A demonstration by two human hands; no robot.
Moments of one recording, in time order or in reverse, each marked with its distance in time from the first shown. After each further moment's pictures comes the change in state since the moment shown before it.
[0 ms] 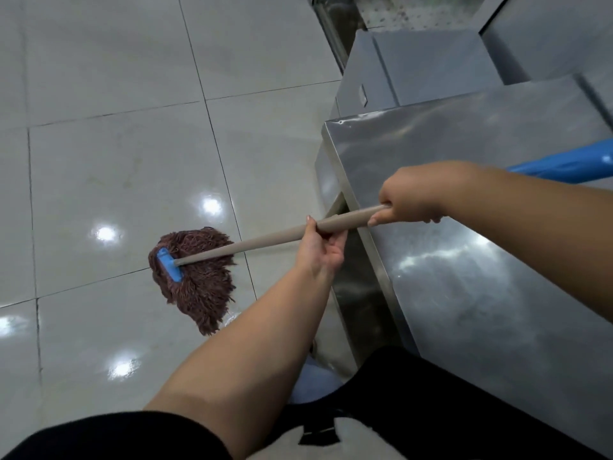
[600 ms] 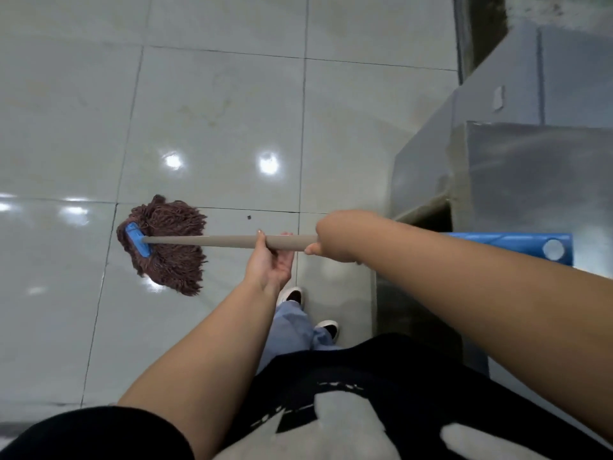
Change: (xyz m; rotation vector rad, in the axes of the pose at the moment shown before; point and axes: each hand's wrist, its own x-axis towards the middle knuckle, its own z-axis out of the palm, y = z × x) left_hand 0.001 0.152 -0.129 -0.176 0.236 0.307; right_hand 0.072 -0.196 -0.013 -0.114 0.009 -0.438
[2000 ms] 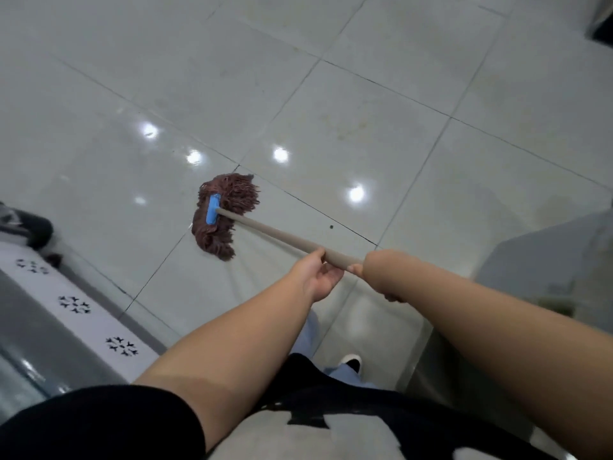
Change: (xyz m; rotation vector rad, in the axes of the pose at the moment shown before) left_hand -0.045 0.050 -0.067 -0.079 0.030 0.013; right_hand 0.007 -0.097 0.007 -0.001 -0.115 -0.008
